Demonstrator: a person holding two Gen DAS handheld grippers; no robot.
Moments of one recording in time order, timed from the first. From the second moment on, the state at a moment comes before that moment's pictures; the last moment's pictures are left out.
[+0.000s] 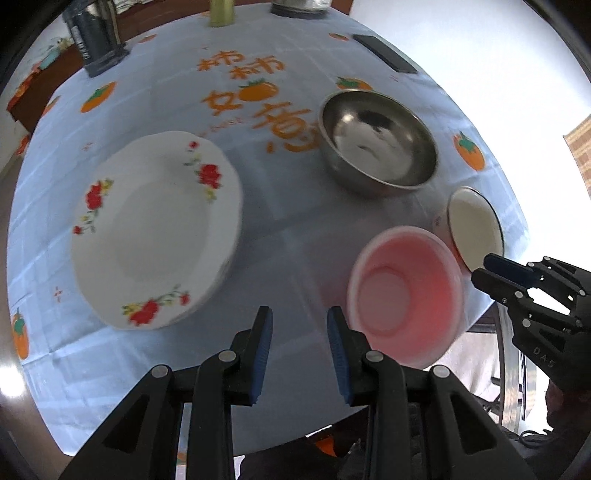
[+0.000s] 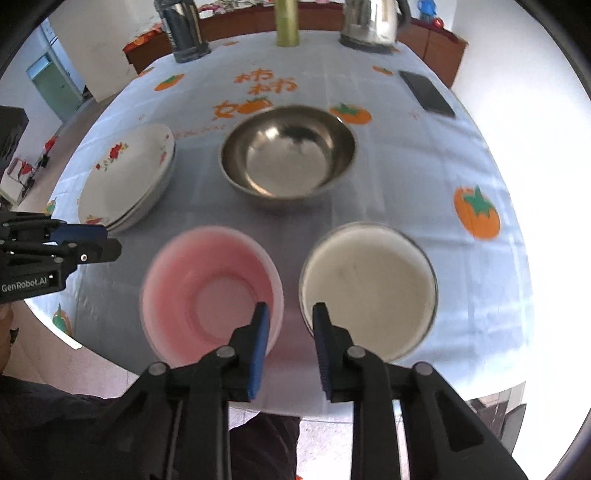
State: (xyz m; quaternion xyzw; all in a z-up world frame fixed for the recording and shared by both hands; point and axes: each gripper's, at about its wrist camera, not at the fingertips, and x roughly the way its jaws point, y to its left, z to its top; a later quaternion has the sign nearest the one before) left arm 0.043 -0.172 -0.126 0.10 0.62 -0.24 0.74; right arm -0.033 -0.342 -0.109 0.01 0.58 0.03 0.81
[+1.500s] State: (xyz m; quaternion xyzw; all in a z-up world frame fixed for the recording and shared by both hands) left arm 0.042 -0.191 -0.140 0.09 0.64 -0.27 0.71; right arm -0.043 -0.330 -0.118 0.03 0.59 0.09 0.81
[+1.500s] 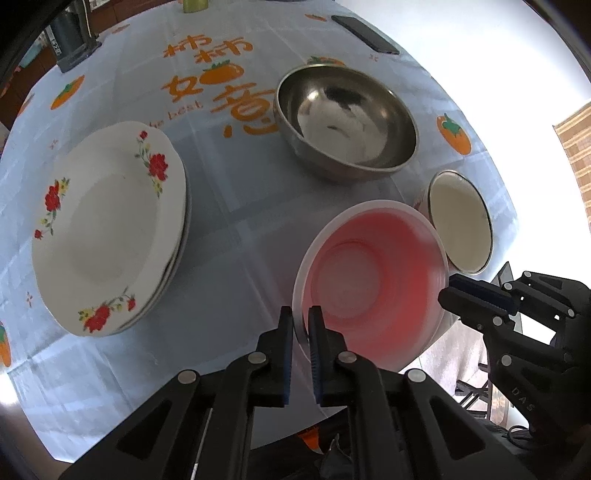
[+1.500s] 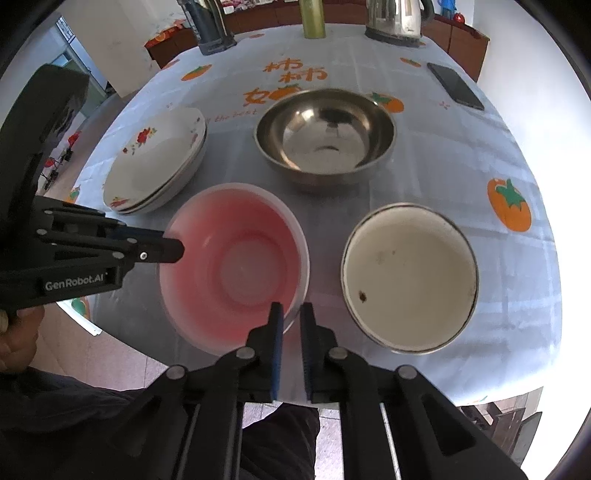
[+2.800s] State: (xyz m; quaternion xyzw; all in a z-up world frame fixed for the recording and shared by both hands) left arm 0.069 -0.206 -0.080 0.09 0.59 -0.27 0.75; right arm -0.011 -0.345 -0.053 0.02 0.52 0.08 0.85
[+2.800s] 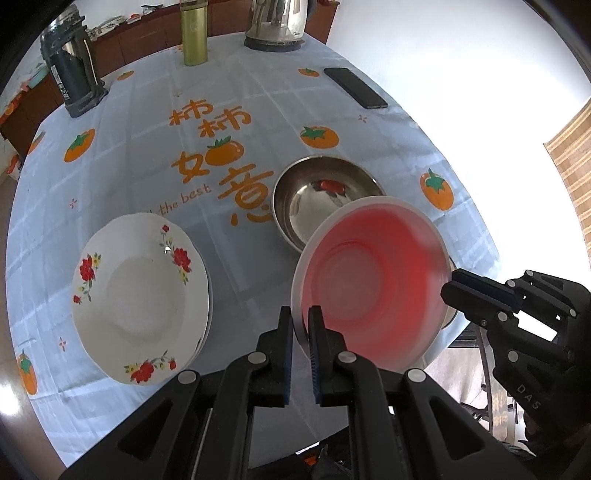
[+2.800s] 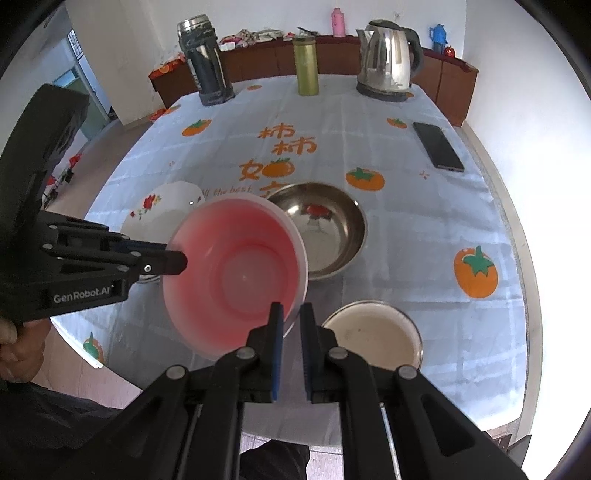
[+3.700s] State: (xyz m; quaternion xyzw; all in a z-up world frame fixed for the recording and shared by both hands) left arm 0.098 -0.220 -0.079 0.08 0.59 -0.26 0.76; right arm 0.023 -0.360 -0.049 0.02 0.51 0.08 0.86
